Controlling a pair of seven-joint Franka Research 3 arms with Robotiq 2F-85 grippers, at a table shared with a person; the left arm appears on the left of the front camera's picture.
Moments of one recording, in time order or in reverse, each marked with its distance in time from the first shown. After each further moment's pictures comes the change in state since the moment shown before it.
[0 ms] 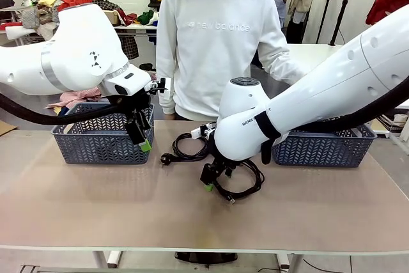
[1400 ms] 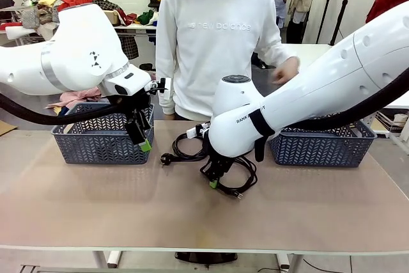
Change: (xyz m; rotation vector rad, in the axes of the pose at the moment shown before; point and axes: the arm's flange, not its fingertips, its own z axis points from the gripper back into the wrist) left arm 0.000 0.000 0.000 0.000 0.000 0.000; right arm 0.012 0.008 0.000 0.000 0.027 -0.012
